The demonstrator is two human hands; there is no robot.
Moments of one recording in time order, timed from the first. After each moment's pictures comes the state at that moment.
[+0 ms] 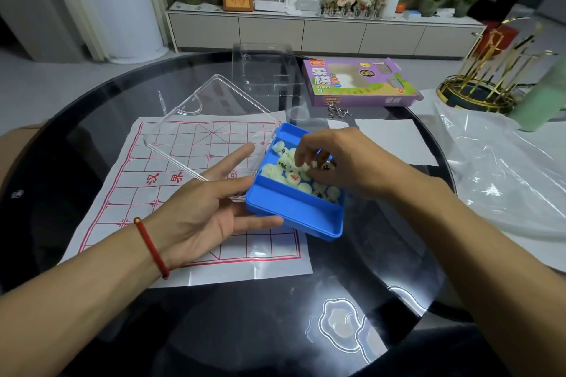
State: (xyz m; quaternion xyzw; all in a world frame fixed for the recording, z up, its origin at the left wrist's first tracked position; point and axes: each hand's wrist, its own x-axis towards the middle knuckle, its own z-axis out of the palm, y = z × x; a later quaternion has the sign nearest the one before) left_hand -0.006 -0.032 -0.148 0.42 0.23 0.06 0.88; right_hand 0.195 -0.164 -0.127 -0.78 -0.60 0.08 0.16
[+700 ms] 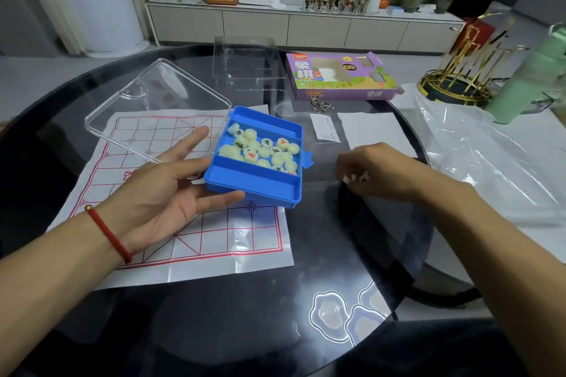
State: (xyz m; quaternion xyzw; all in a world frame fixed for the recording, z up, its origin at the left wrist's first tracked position) left_hand -0.008 -0.012 -0.147 0.43 0.26 0.13 0.86; right_hand 0.249 -0.226 -0.154 -0.83 -0.55 0.13 0.04
